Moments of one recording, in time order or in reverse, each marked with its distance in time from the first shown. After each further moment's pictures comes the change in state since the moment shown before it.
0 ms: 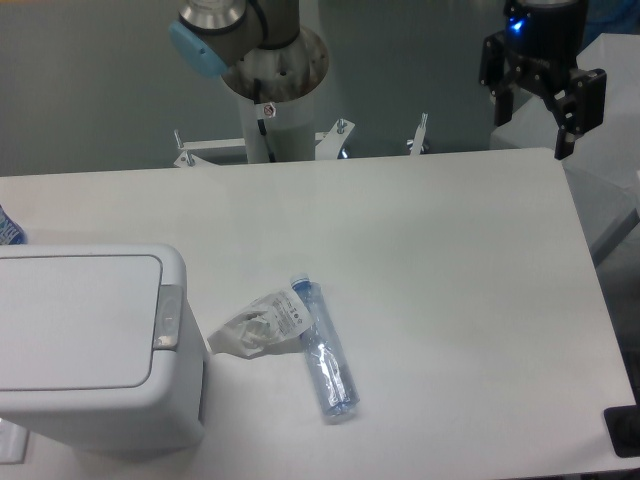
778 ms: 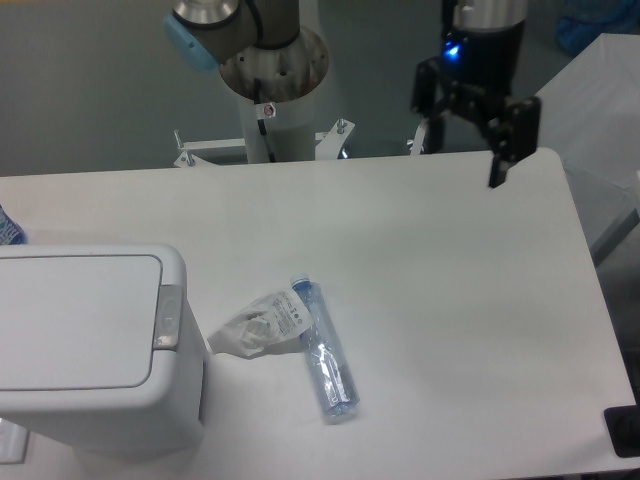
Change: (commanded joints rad) arm -0.152 0.011 -0.034 0.034 -0.181 -0.487
